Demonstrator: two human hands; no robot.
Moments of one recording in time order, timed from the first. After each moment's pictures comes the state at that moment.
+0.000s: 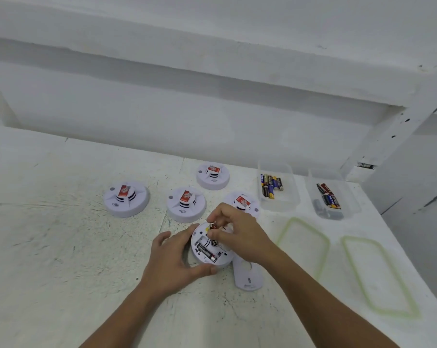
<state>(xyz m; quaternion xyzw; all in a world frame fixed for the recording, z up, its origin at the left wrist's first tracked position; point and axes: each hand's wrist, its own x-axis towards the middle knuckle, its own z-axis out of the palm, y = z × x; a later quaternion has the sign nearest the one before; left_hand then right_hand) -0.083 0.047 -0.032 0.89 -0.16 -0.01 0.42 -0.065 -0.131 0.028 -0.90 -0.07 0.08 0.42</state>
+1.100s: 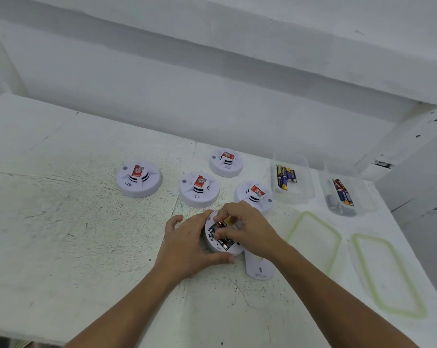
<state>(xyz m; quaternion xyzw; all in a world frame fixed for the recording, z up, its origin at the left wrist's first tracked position) -0.080 0.050 -0.039 0.92 -0.16 -0.01 0.37 -0.063 -0.118 0.017 -0.90 -0.13 0.08 0.41</state>
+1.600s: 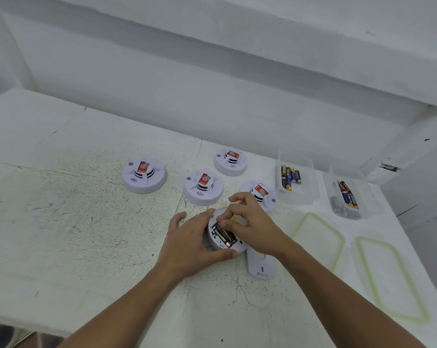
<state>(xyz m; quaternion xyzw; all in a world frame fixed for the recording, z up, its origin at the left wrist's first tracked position) -0.083 0.048 -0.040 0.92 -0.16 0.00 0.36 -0.060 -0.123 0.010 -0.90 -0.11 0.12 0.40</state>
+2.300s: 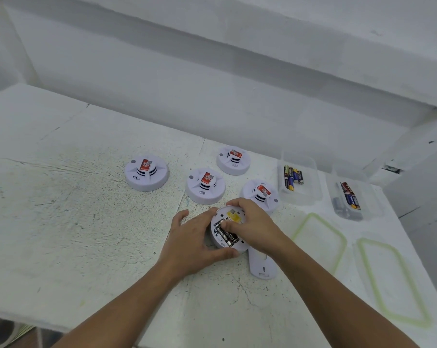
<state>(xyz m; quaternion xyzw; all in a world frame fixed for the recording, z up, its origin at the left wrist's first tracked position) -0.080 0.049 -0.041 0.91 -0.17 0.00 0.37 -0.058 -0.112 0.012 -0.91 0.02 0.14 0.40</state>
